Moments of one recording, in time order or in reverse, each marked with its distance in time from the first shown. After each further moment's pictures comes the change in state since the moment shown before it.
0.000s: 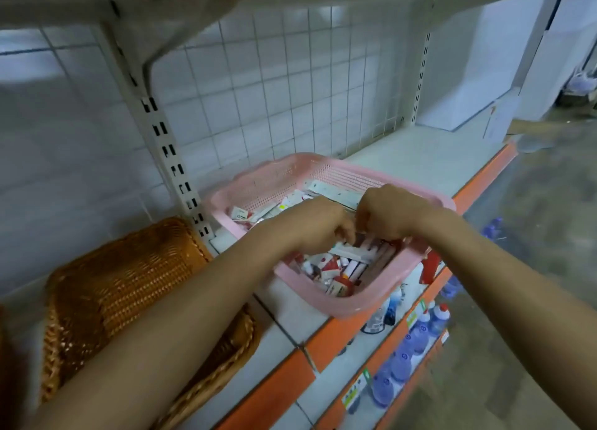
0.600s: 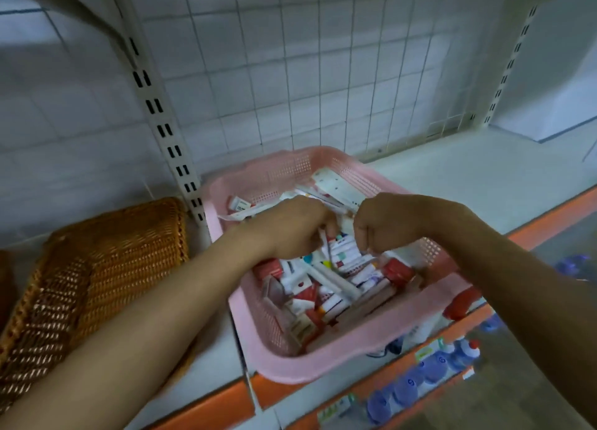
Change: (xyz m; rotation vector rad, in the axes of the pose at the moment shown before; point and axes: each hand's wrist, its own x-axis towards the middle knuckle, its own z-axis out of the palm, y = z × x) left_hand 0.029 -0.024 0.008 -0.046 0.017 -0.265; right_hand 0.076 0.042 -0.012 -0.103 -0.350 -0.492
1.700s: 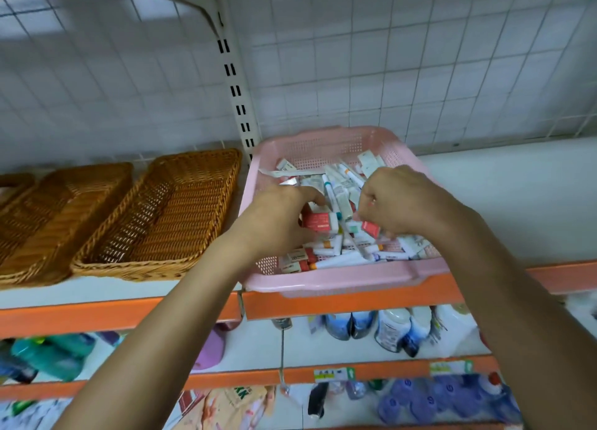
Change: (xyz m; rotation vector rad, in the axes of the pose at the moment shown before) left_hand -0.065 0.089 -0.006 -0.168 0.220 -0.668; right_hand -0.034 -0.007 0.004 0.175 0.330 -0.107
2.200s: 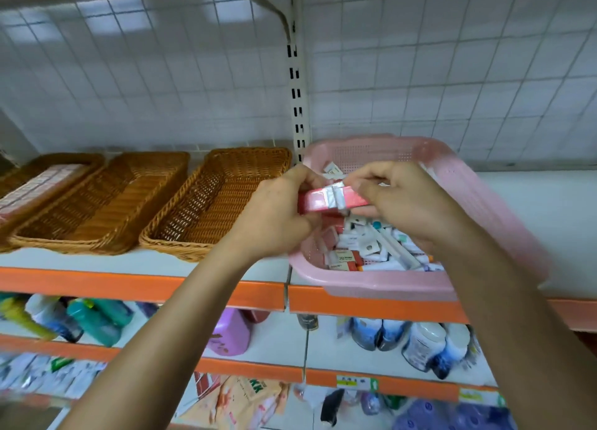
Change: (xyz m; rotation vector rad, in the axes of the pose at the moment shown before) left_hand -0.046 -0.039 -0.018 -0.244 0.352 -0.098; right_hand 0.003 -0.059 0.017 0.984 0.067 -0.100
